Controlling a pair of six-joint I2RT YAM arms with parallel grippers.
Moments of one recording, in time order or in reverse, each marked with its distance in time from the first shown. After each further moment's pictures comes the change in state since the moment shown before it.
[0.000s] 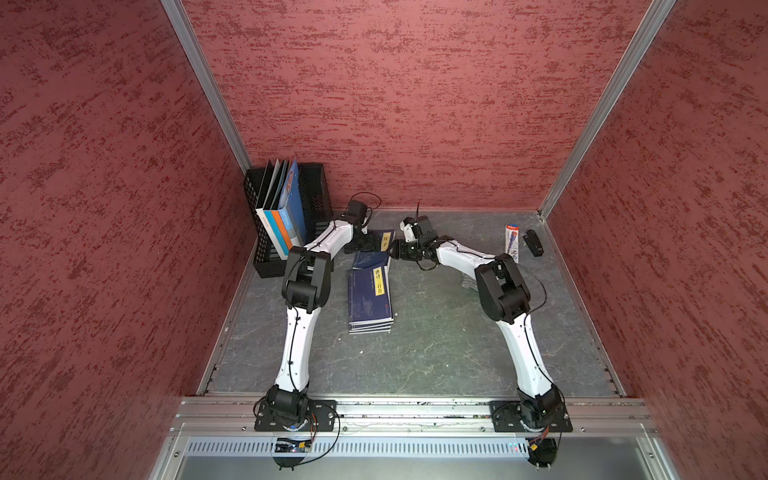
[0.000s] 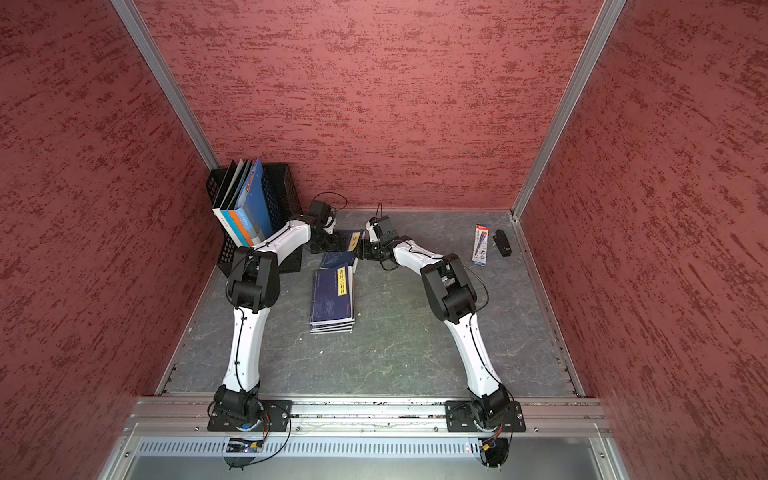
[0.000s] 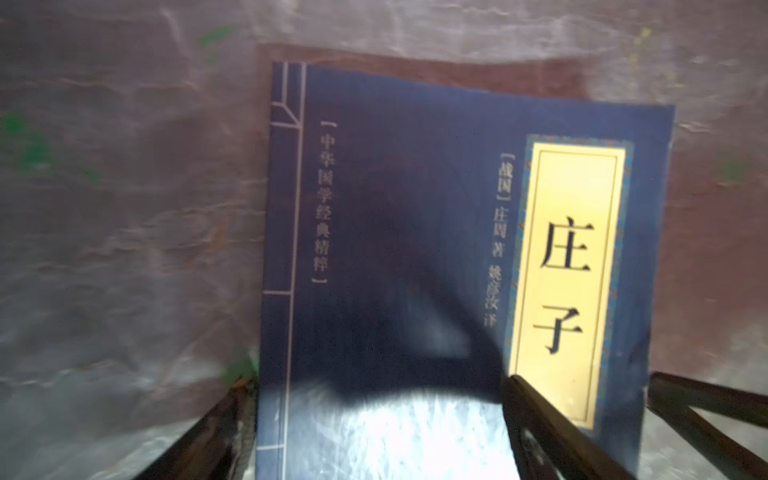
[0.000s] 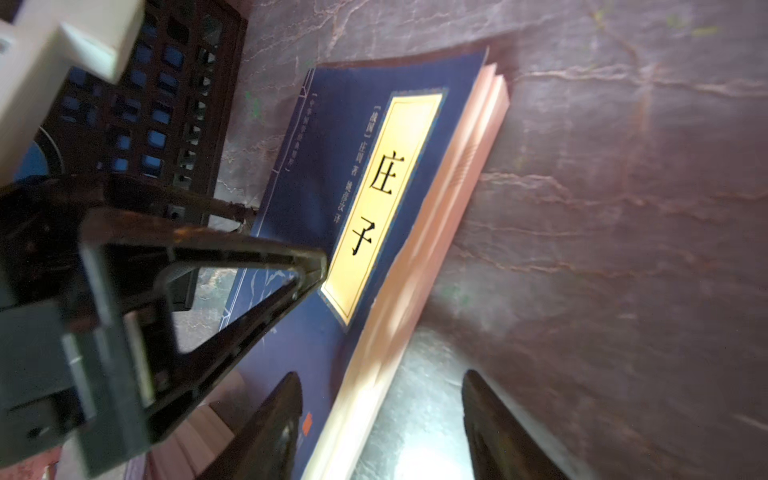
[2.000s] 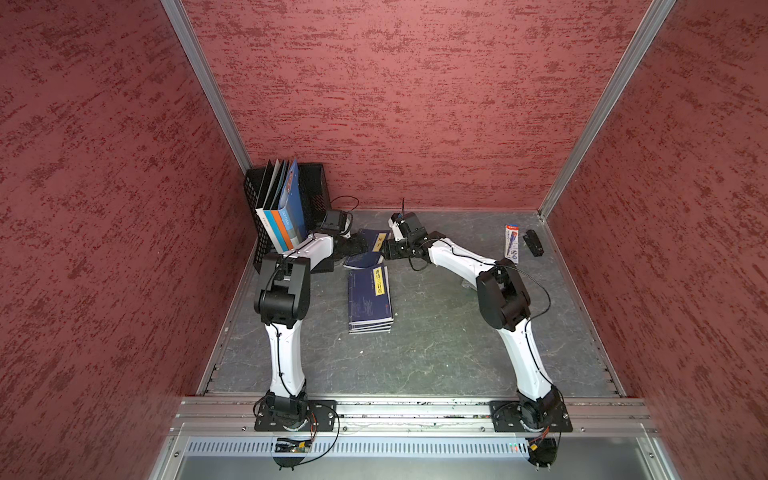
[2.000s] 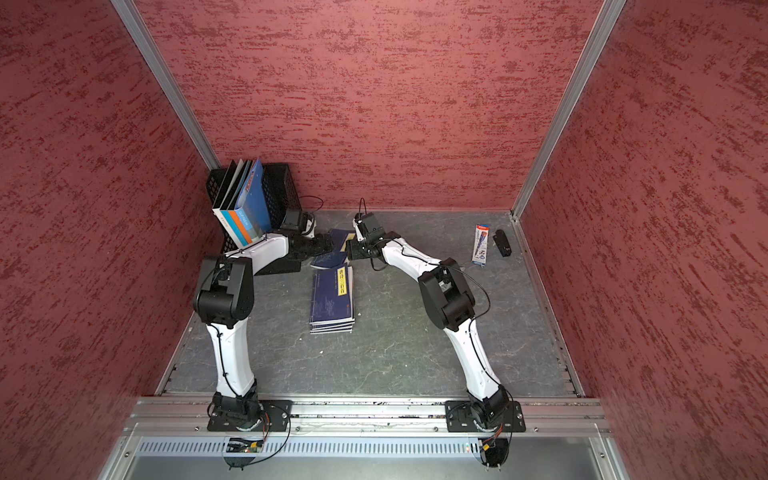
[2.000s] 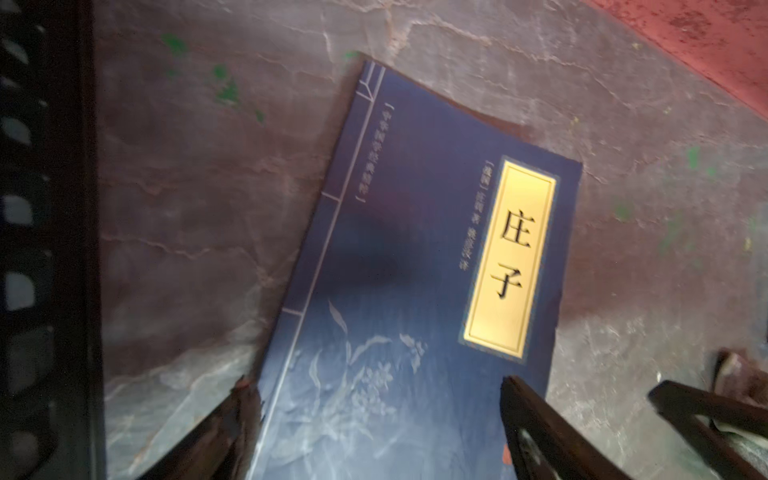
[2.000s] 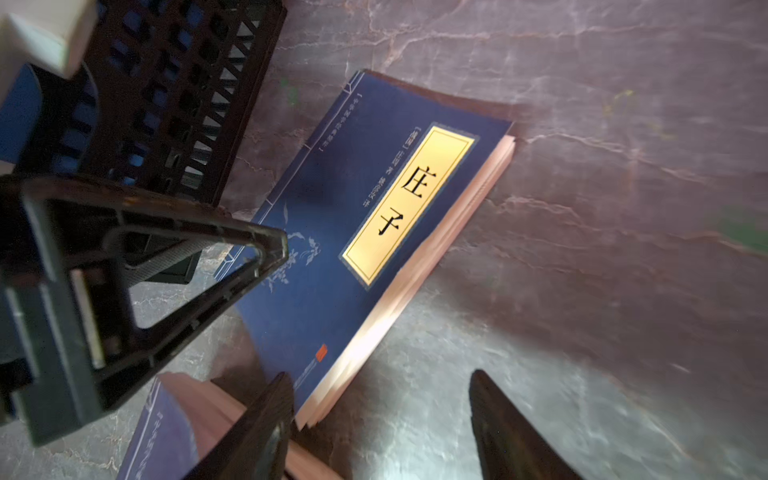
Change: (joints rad) left arm 0.095 -0.272 -0.446 0.357 0.052 -0.145; right arm 0.095 -0.043 0.101 -0.160 0.171 -0.146
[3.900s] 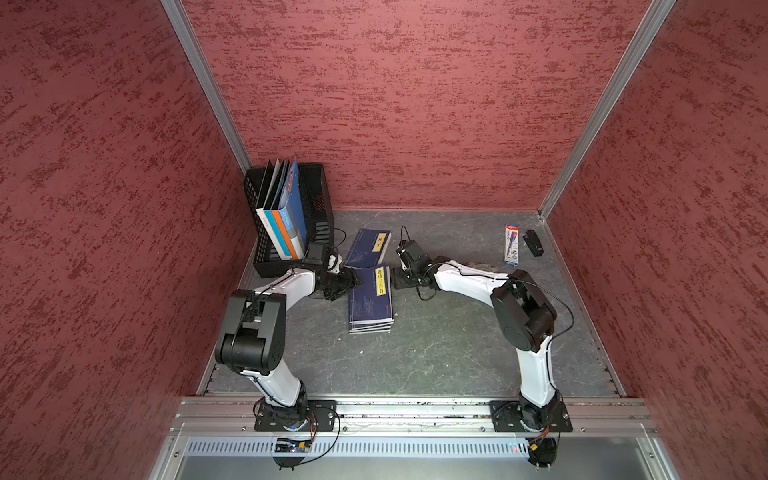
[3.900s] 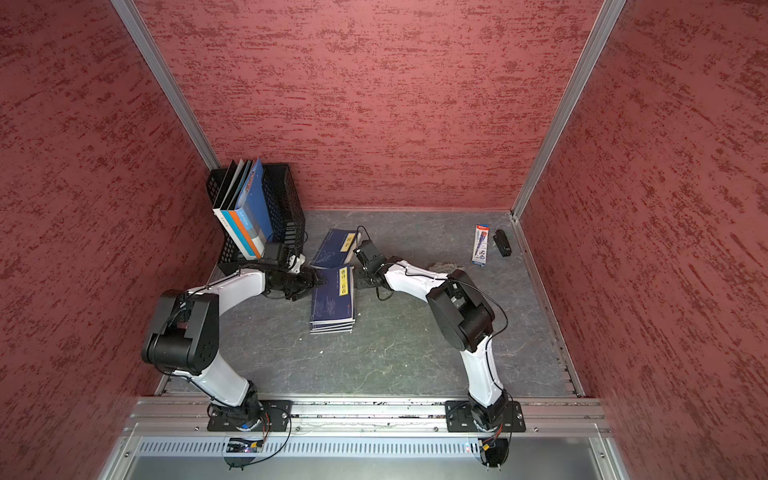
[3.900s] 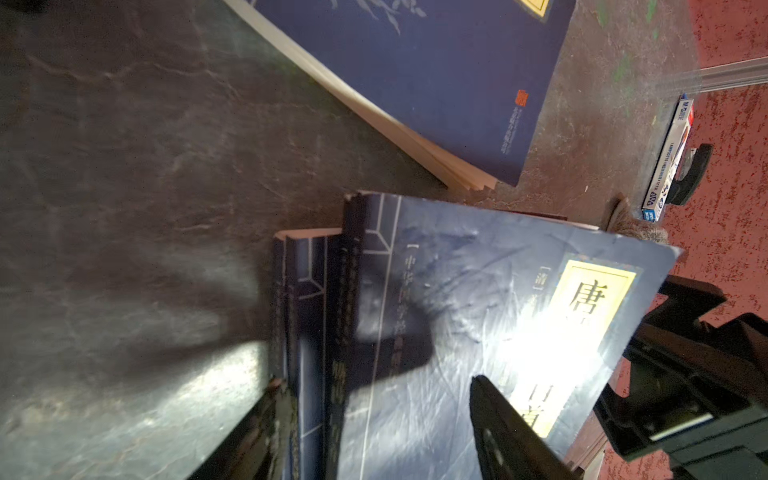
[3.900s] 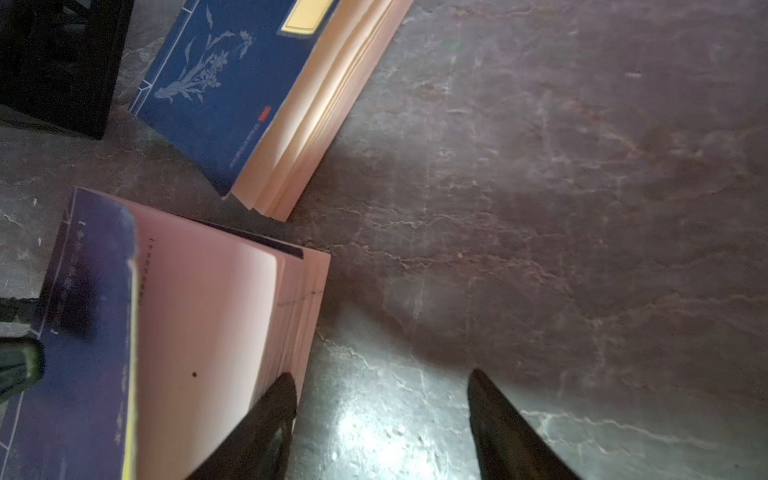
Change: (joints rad) left arm 0.038 -0.453 -0.618 0.039 0.277 -0.126; right arm 0.129 -0.281 -0.468 0.024 0.210 0.093
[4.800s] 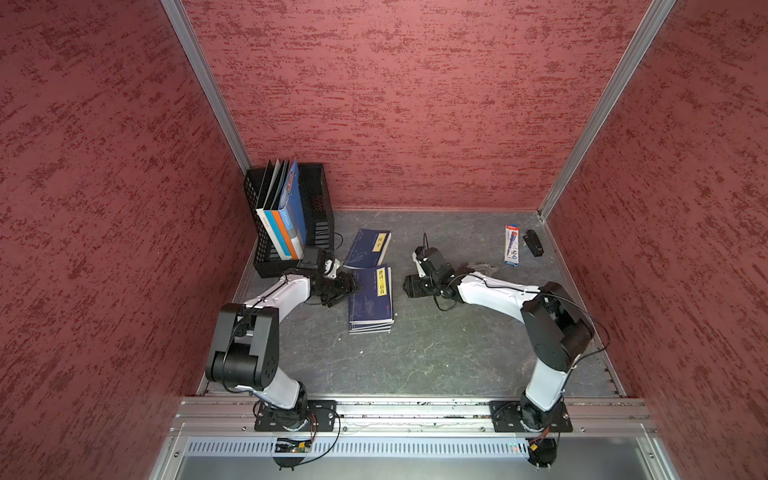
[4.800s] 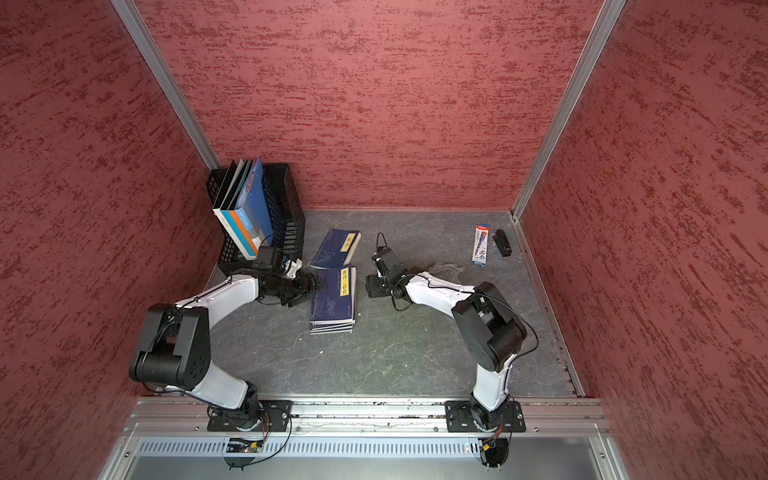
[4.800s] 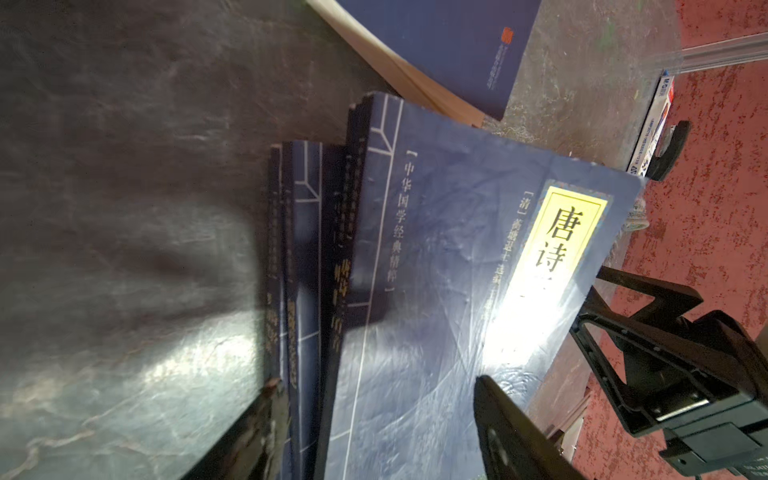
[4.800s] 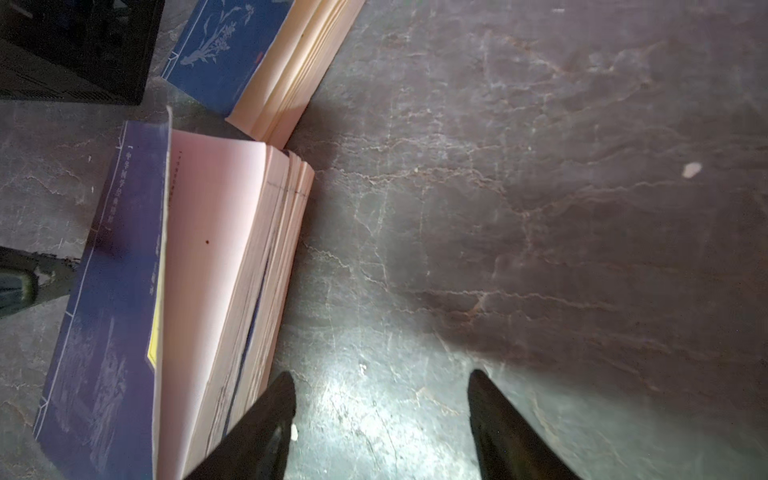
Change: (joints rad) left arm 0.017 -0.112 -0.057 -0.075 0.040 0.011; right arm -0.035 -0.229 -0.283 0.097 -0.066 0.005
